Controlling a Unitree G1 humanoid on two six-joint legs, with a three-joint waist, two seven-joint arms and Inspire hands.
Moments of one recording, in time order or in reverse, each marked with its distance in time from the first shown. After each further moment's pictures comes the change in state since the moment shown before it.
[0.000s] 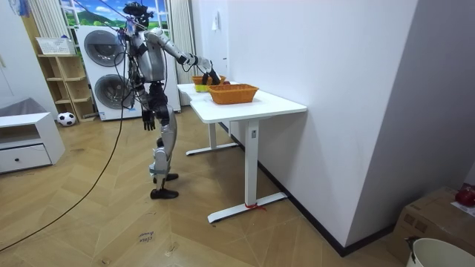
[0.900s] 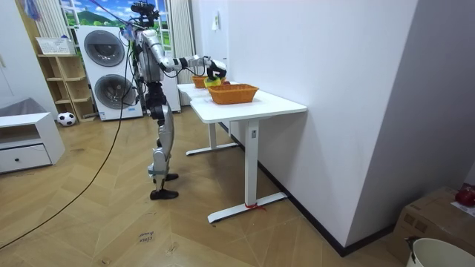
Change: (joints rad) left arm -0.004 -0.027 0.060 0.058 -0.105 -0.167 0.069; right arm 0.286 -0.031 -0.277 -0.504 -0.090 -0.141 -0.202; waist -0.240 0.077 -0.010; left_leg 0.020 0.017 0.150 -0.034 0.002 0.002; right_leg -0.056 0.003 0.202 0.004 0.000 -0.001
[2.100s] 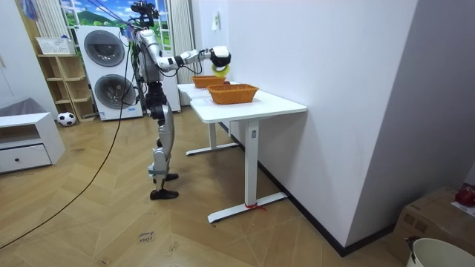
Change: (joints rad) left arm 0.029 -0.014 0.044 0.001 -0.029 -0.031 -0.018; right arm 0.010 -0.004 -0.245 0.022 0.219 -0.047 -0.241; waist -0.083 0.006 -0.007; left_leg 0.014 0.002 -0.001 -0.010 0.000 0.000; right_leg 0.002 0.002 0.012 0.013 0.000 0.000
